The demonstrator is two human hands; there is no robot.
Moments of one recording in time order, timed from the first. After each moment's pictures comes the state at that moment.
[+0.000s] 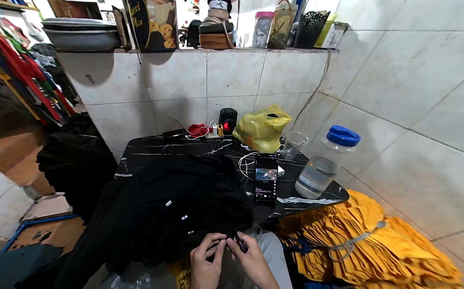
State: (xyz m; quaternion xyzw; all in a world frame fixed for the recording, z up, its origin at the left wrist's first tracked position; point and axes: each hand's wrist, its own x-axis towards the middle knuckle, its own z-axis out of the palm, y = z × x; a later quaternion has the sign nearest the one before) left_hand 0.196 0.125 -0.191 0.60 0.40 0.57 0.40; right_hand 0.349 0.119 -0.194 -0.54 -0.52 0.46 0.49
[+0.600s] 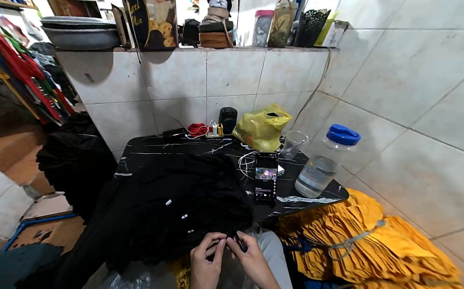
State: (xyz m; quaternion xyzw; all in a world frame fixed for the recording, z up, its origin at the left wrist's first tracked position) left_hand 0.196 0.124 -0.192 0.60 0.40 0.57 0.40; right_hand 0.350 0.118 -0.196 -0.54 -0.52 0.46 0.48
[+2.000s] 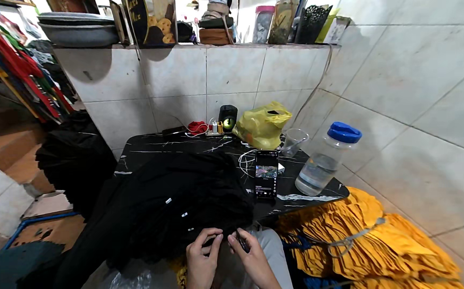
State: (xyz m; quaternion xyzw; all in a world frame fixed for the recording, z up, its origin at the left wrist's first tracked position) left_hand 0.189 0.129 -0.188 0.59 0.41 0.57 0.38; right_hand 0.347 0.111 -0.188 -0.52 -0.52 0.45 0.51
